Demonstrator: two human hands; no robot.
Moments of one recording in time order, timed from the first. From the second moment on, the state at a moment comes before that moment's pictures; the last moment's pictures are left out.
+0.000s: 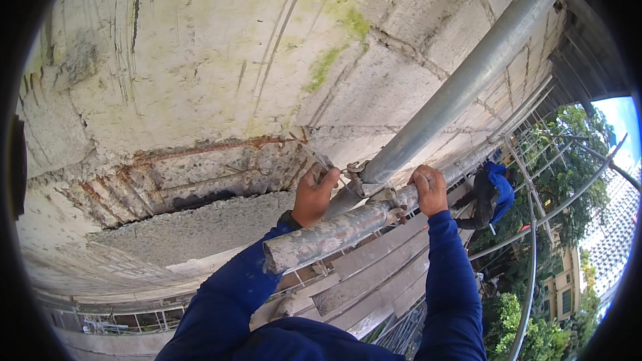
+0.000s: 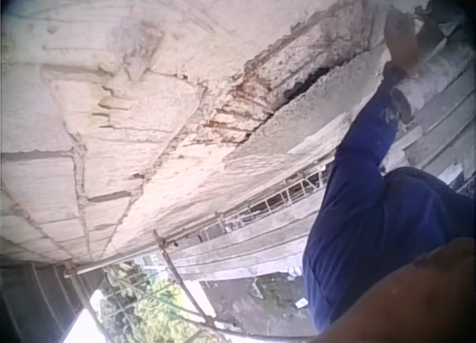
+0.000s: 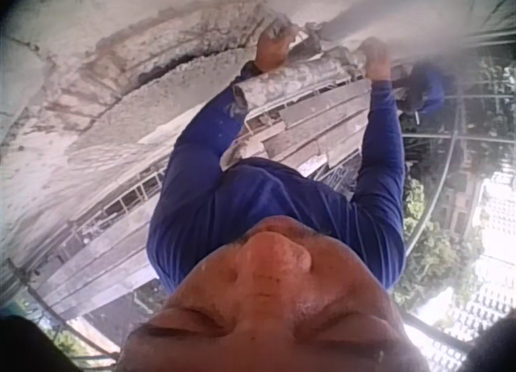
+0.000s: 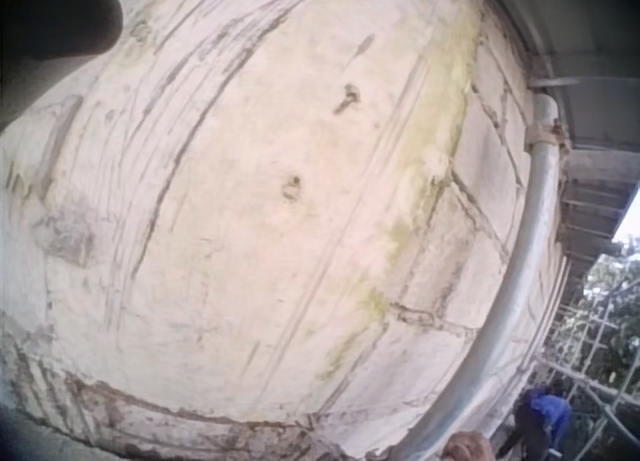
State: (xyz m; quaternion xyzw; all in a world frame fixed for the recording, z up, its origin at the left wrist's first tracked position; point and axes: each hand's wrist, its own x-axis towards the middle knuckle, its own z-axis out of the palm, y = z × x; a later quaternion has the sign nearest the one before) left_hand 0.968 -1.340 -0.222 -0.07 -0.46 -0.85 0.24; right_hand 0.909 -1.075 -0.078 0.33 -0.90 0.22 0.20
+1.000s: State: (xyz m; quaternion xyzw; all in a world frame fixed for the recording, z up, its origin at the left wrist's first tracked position) left_hand 1.262 -1.453 -0.520 0.06 -0.72 -0.69 -0.02; right_hand 0.939 -1.074 -0.093 0.25 -0.81 0.16 0.51
